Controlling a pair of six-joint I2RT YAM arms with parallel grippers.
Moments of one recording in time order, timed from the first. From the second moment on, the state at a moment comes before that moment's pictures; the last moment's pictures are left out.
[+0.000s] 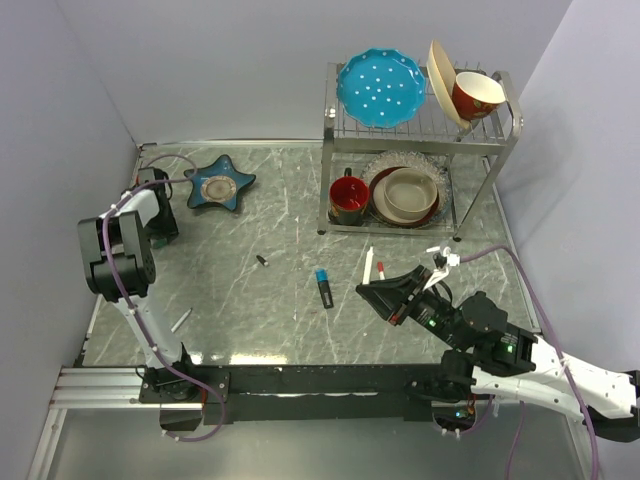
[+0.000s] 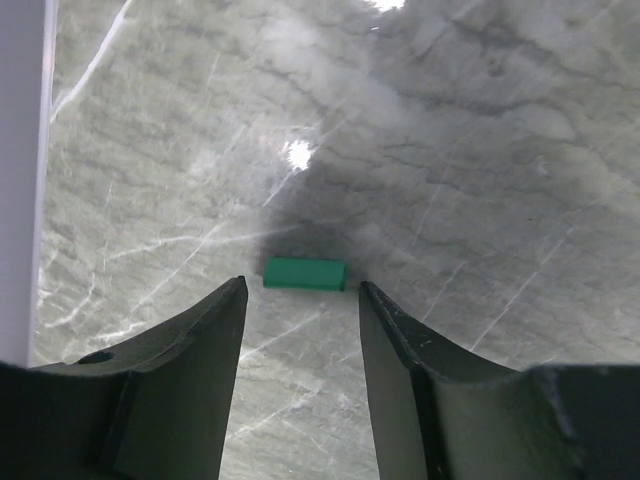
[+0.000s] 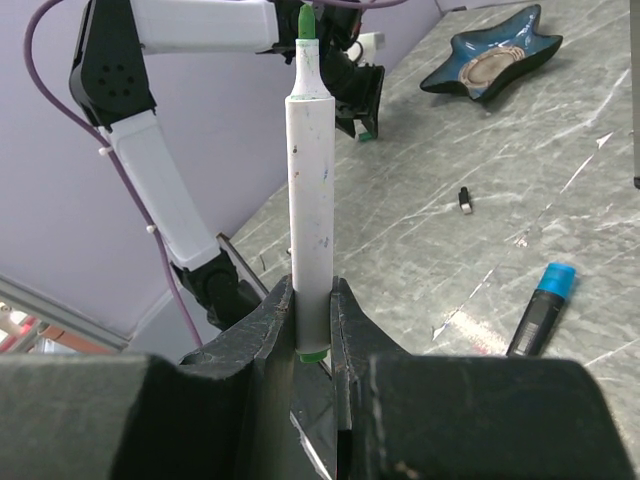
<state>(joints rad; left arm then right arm) 0.21 1.95 1.34 -0.56 -0.31 -0.14 1.19 0.39 0.56 -0.11 0.30 0.57</state>
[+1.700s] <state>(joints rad) 0.18 1.92 1.27 -0.55 -0.28 -0.11 1.19 0.24 0.56 -0.18 0.28 0.62</state>
